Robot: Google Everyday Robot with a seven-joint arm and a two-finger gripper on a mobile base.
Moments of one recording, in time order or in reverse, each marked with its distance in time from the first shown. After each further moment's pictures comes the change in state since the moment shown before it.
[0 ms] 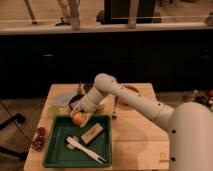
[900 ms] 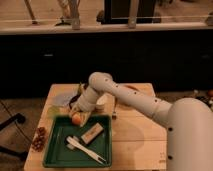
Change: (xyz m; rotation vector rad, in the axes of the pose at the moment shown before) arm -0.001 -0.004 0.005 -0.052 0.057 -0.020
